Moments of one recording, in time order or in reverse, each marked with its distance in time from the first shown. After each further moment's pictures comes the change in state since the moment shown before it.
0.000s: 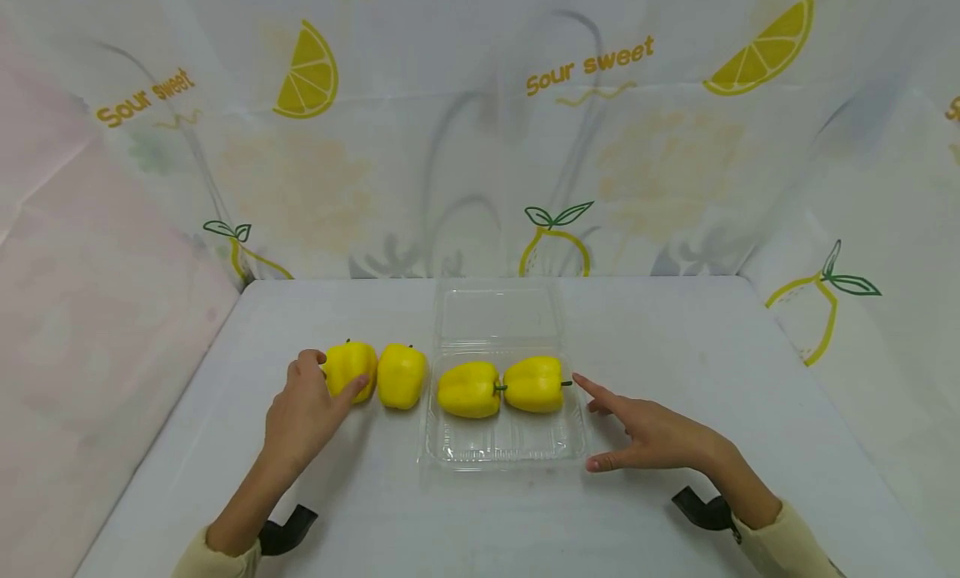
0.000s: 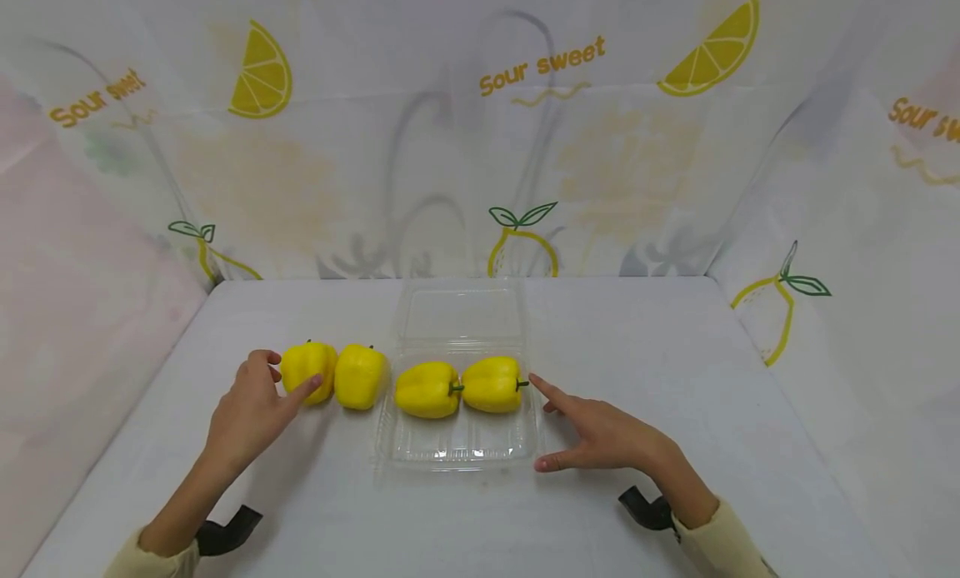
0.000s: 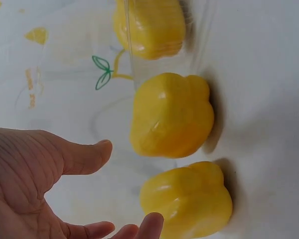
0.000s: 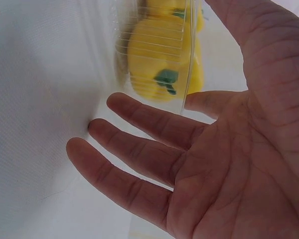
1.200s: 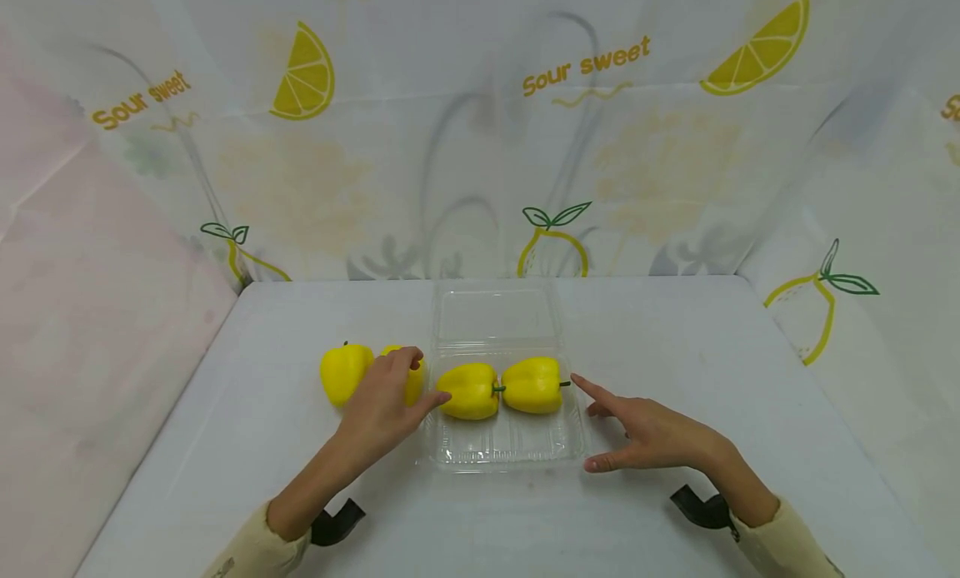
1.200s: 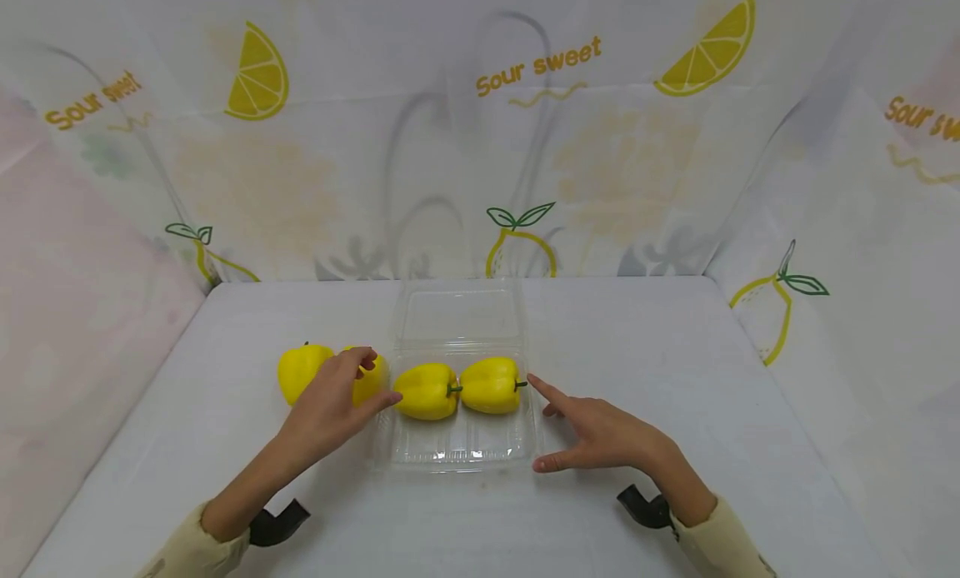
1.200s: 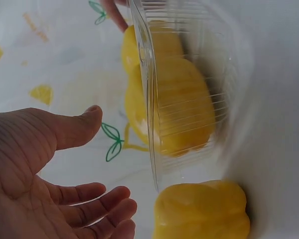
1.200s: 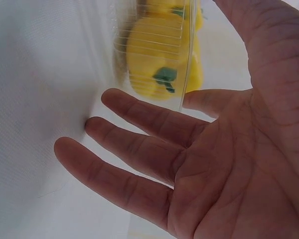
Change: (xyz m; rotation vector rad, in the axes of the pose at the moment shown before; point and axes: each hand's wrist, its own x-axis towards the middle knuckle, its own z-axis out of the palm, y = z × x) left_hand -0.004 0.059 0.042 -0.049 -0.009 0.446; right_hand 0.002 -0.001 -0.002 -0.015 -0.001 0.003
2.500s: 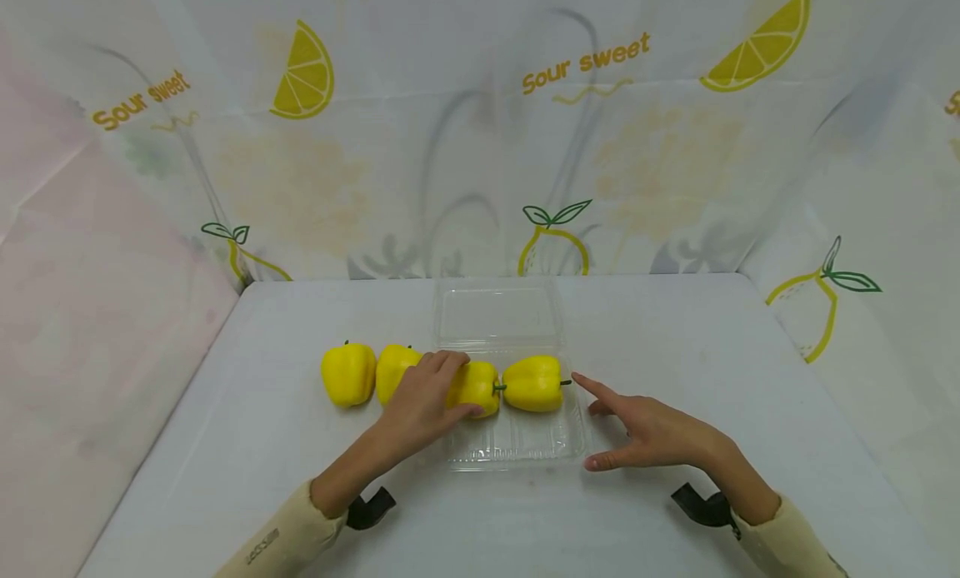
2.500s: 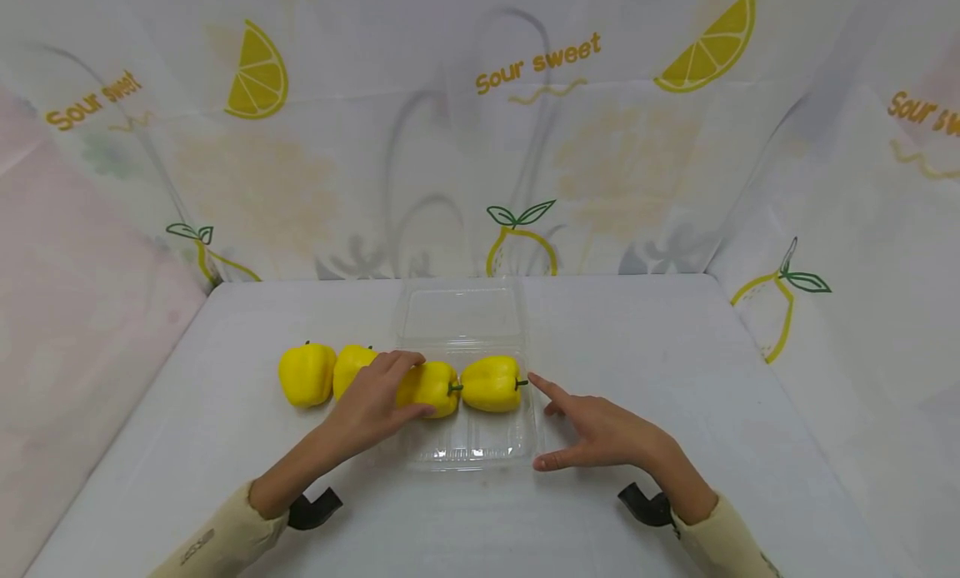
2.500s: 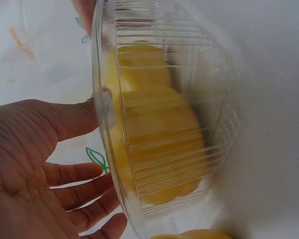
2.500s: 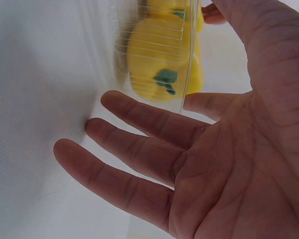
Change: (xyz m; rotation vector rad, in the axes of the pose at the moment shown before) left_hand 0.016 0.016 0.032 0.066 -0.101 0.188; right_hand 0.000 0.000 0.000 -0.010 0.011 -0.003
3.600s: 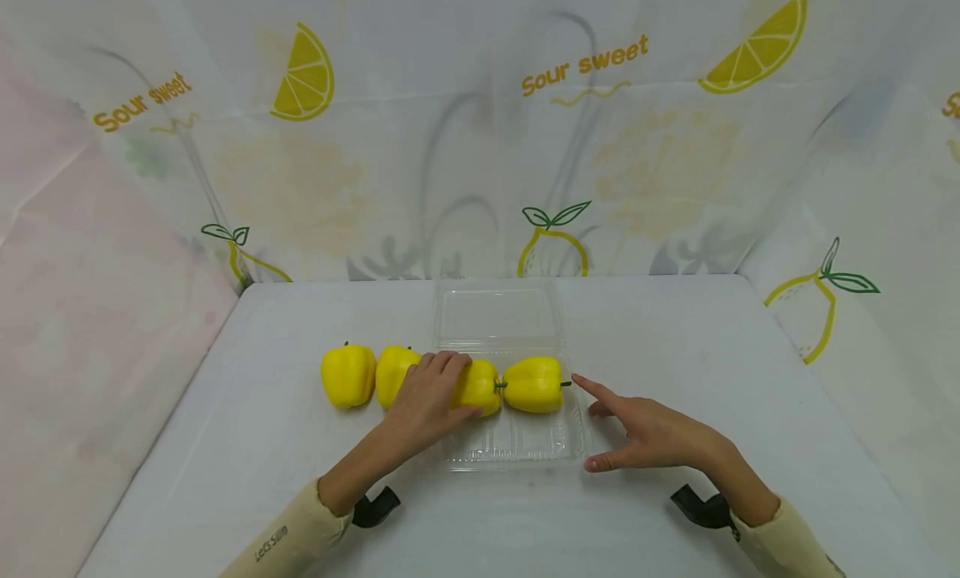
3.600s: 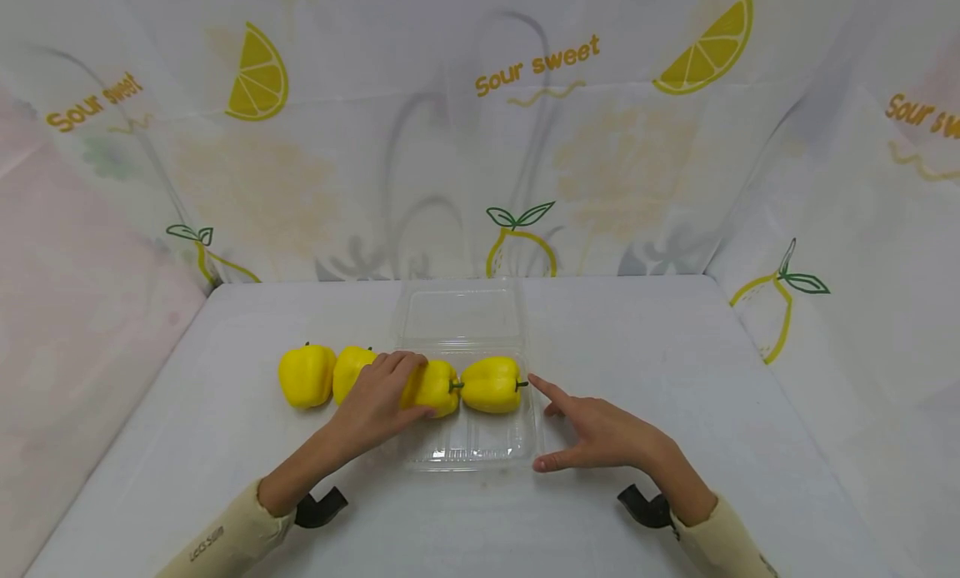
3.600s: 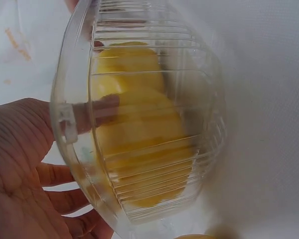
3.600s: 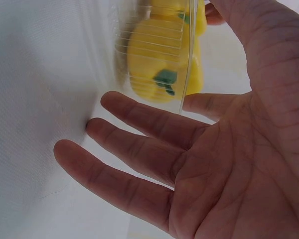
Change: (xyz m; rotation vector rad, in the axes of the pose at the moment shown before) left_hand 0.003 -0.002 0.007 0.054 0.020 0.039; right_hand -0.001 -0.001 0.000 0.016 -0.002 0.006
